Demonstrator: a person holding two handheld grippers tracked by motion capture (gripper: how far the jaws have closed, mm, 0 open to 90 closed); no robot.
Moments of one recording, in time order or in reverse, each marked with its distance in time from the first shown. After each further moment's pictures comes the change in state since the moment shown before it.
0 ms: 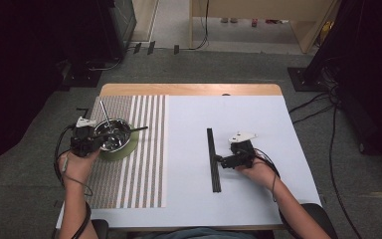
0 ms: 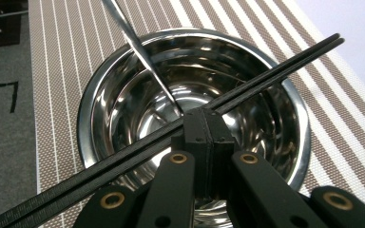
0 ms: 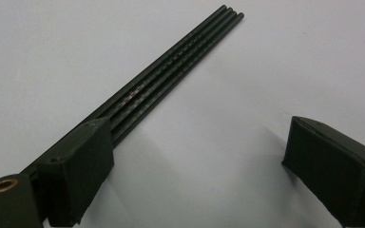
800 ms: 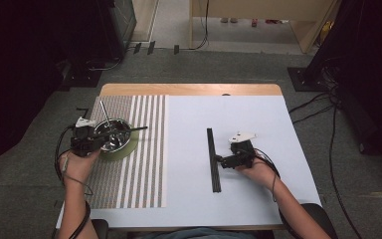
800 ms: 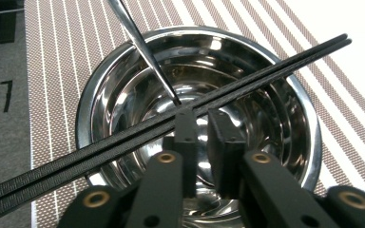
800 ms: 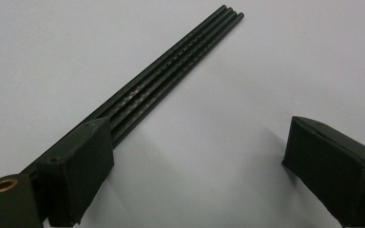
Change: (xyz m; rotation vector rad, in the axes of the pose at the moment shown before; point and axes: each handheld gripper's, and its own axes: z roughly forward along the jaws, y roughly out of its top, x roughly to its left) left arm 0.004 -0.001 0.005 -0.013 -0.016 -0.013; right arm 0.000 0.000 0.000 0.000 0.000 0.000
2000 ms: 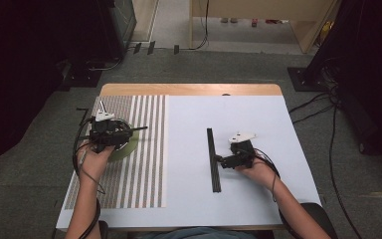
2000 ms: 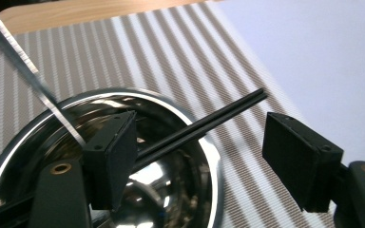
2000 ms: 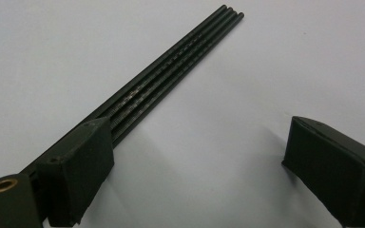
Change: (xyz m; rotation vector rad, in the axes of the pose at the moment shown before) left arm -0.057 0.029 0.009 -0.064 -0.026 0.052; right arm 0.000 0.000 0.000 0.000 -0.004 -0.007
